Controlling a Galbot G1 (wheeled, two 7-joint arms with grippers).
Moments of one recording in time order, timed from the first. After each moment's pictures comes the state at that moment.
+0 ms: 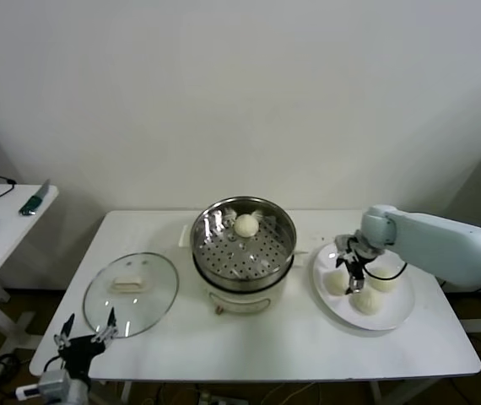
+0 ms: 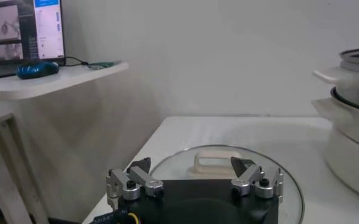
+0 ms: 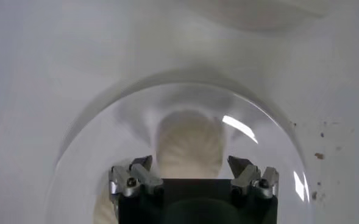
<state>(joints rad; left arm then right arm) 1.60 -1.58 -0.86 -1.97 -0.07 0.16 0.07 0.30 0.86 -1.41 1.08 0.28 -0.22 -0.89</state>
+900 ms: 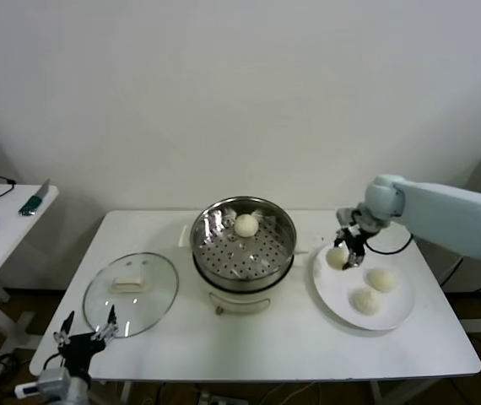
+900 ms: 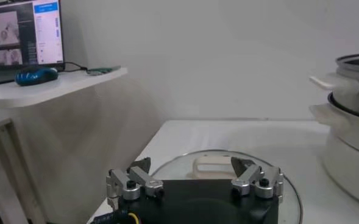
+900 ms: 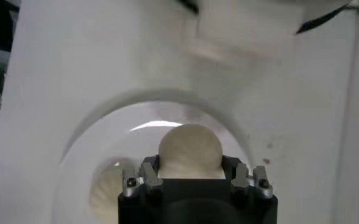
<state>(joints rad) 1.61 -1.57 -0.85 -1.99 -0.07 0.16 0.07 0.63 0.85 -1.57 1.21 0.43 -0.19 -0.97</state>
